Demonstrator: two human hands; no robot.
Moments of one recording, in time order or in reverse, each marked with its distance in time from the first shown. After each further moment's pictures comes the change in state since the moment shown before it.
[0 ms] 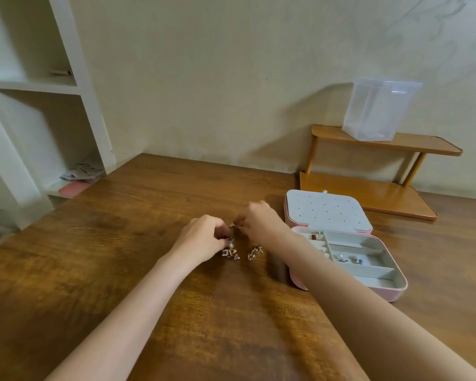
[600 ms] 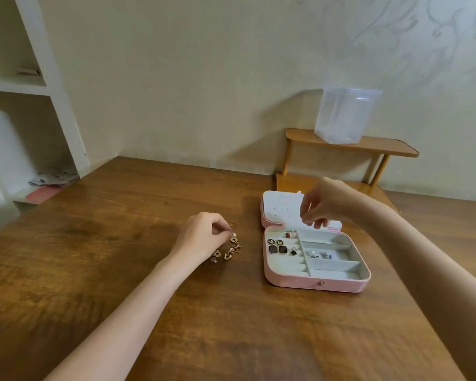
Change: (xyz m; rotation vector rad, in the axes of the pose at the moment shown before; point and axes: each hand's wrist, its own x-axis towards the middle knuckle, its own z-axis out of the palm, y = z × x) left_hand 0.000 0.029 0.016 -0.181 0.119 0.138; right_hand -0.067 0.080 -0.110 0.115 -0.124 0.332
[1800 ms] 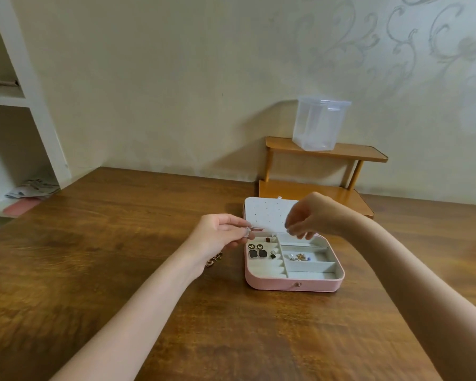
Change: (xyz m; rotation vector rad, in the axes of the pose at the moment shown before) left_hand -0.006 0.045 0.010 -0.710 -0.214 -0.147; right_hand -0.026 0.009 0.002 0.186 -0.048 0.017
